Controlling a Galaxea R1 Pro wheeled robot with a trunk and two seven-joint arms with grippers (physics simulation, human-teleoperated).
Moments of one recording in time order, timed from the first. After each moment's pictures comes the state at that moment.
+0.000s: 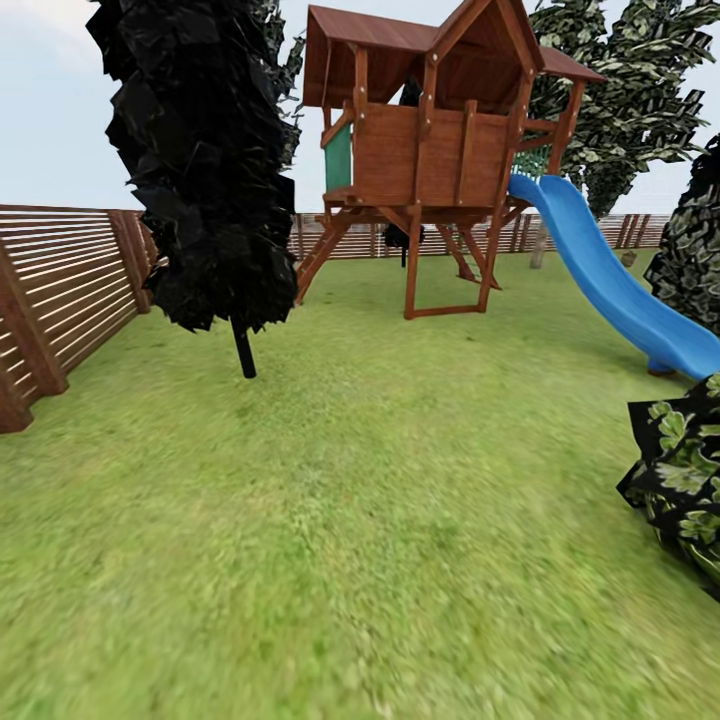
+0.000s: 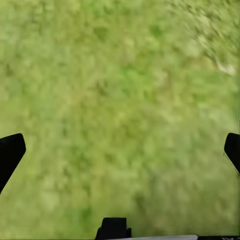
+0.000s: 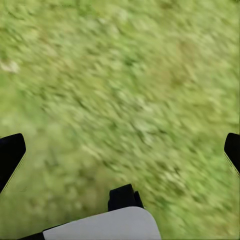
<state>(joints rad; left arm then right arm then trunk) 0.01 -0.02 -0.06 -0.46 0.00 -0.30 0.10 -0.04 -0.04 -0.20 -0.49 -0.14 -0.03 0.00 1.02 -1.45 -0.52</state>
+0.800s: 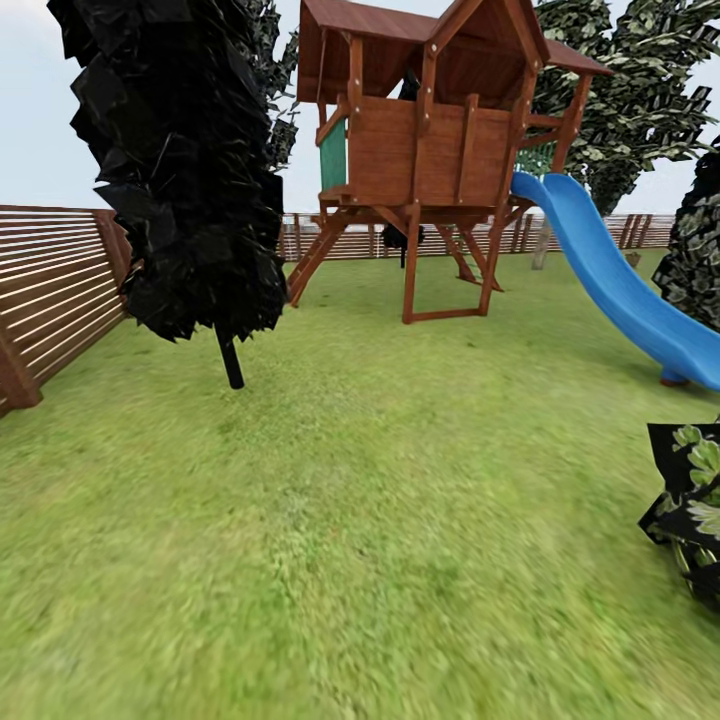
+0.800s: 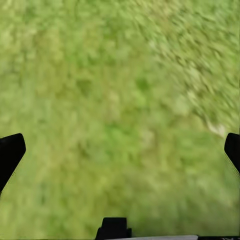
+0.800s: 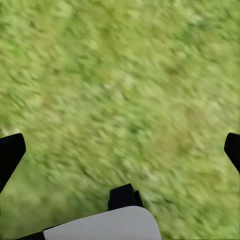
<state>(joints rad) 0.01 -0.02 -0.06 -0.46 0.00 -0.30 0.10 -0.04 -0.04 -0.20 -0.49 -0.14 -0.03 0.00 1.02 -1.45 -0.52</state>
